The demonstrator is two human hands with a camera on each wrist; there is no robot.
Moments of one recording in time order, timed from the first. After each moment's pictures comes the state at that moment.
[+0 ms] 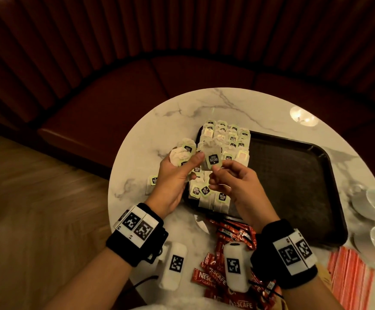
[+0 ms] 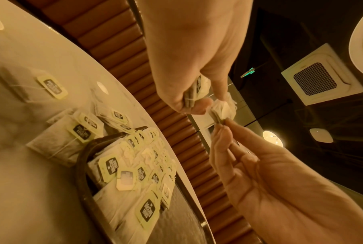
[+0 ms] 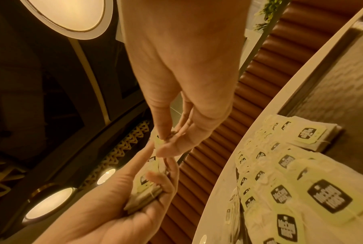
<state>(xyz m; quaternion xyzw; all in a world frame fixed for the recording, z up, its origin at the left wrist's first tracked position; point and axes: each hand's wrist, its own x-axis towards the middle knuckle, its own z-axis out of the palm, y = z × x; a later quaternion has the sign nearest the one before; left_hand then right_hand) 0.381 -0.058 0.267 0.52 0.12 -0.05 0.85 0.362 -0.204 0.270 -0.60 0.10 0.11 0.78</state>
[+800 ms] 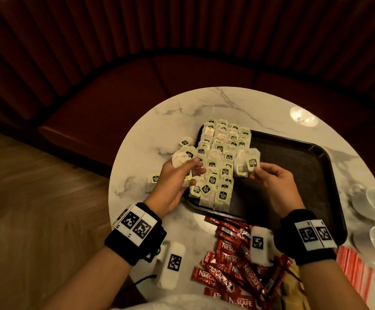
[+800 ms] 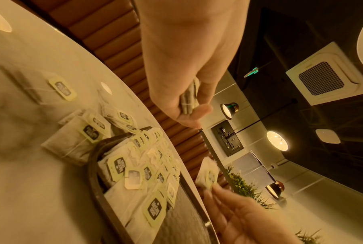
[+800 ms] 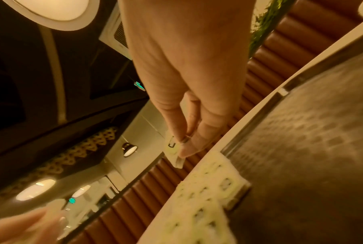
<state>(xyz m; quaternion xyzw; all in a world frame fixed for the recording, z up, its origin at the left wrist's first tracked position) 0.381 -0.052 0.254 0.53 0.17 -0.12 0.82 0.389 -0.280 0.232 -0.66 0.24 0.03 0.71</state>
